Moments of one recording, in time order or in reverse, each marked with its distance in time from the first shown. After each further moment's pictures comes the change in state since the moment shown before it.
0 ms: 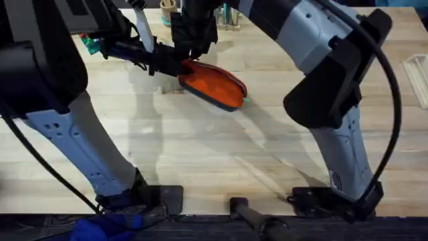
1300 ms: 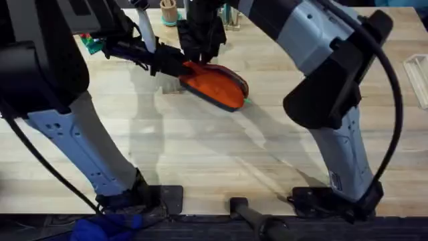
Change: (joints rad) left arm -0.012 0.000 0.000 -0.001 -0.007 0.001; right arm 0.005 0.000 0.018 -0.155 0.077 -0.082
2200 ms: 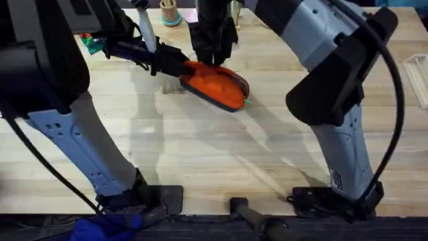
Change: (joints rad) left arm -0.003 0.000 0.000 -0.003 0.004 -0.001; right arm -0.033 0.000 0.002 -0.109 0.028 -0.008
